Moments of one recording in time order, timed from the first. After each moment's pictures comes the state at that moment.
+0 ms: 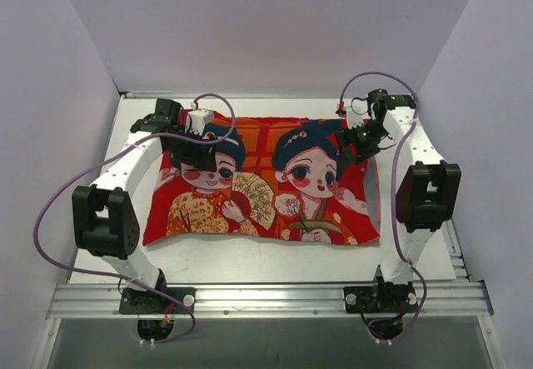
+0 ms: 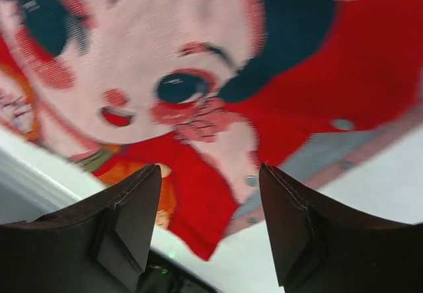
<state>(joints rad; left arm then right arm) -0.17 1.71 1.43 -0.80 0.42 0.19 0.02 1.93 1.71 -1.18 -0.32 -0.45</state>
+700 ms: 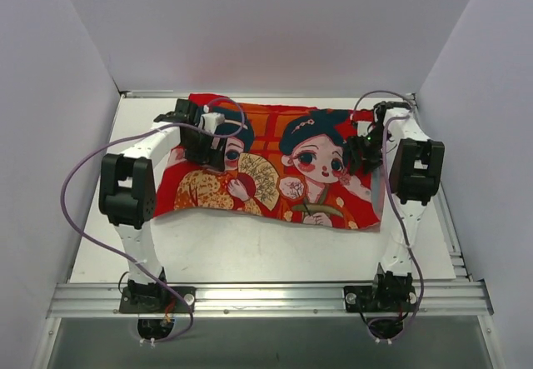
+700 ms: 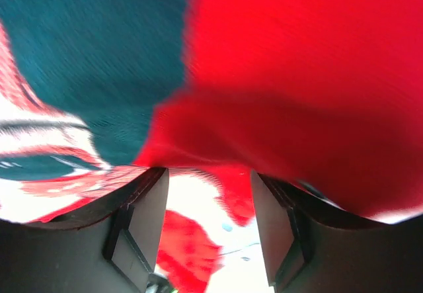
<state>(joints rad) -0.18 1.93 1.47 -0.75 0.36 0.16 -0.06 2.28 1.82 -1.18 -0.32 -0.31</state>
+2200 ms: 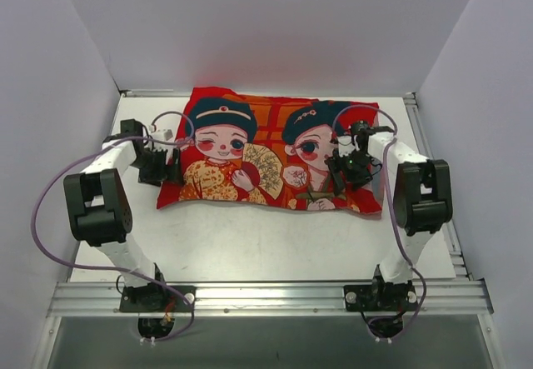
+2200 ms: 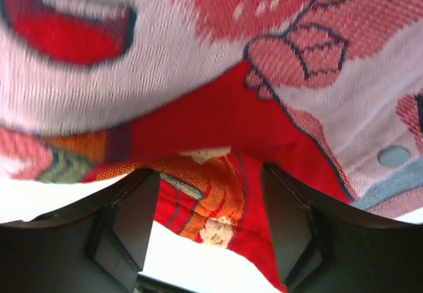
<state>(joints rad) 0.15 1.78 1.23 -0.75 0.36 0.19 0.12 1.87 1.27 -0.86 -0.21 -0.23</state>
